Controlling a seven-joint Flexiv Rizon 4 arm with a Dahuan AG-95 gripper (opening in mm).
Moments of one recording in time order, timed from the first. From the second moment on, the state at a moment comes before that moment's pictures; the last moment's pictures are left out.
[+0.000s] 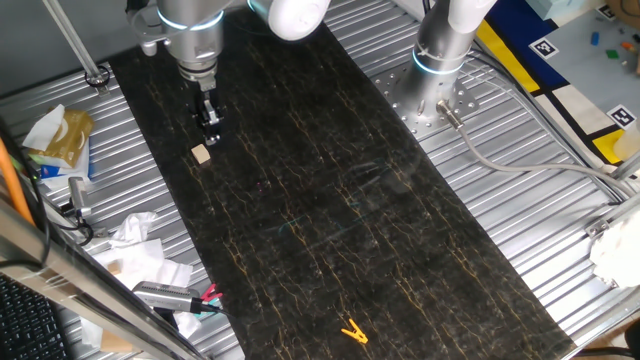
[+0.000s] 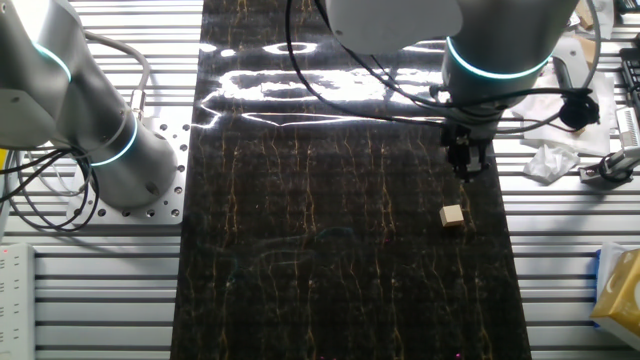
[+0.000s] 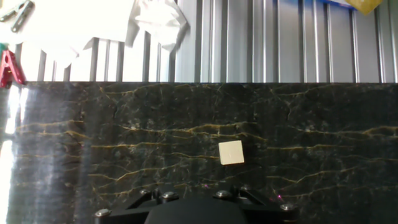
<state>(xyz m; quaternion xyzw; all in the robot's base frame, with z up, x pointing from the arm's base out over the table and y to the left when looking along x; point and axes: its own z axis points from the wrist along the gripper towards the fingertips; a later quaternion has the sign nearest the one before) 0.581 -0.046 0.151 -0.03 1.00 0.01 0.07</state>
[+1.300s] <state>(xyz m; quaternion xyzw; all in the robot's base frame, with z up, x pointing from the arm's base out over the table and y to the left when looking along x) 0.589 -0.050 0.131 -0.02 1.00 0.01 0.07</state>
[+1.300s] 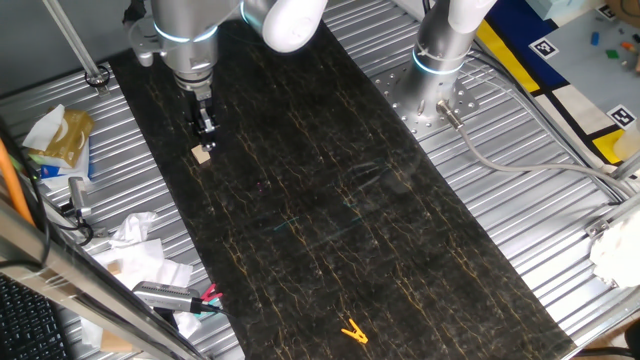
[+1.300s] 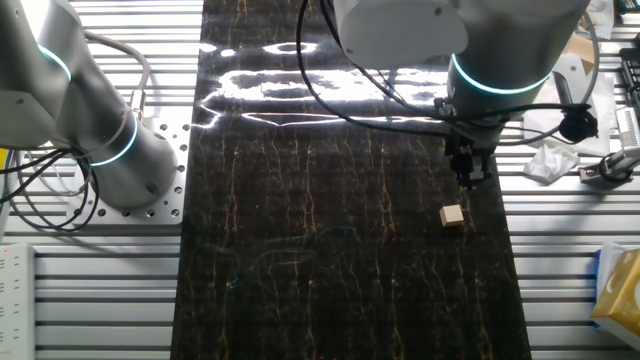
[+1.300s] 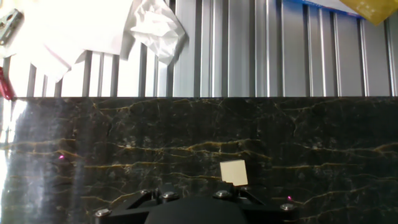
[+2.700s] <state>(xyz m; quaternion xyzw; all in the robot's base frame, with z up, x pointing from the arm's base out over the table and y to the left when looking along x) 0.589 -0.054 0.119 -0.01 1.00 0.02 0.07</state>
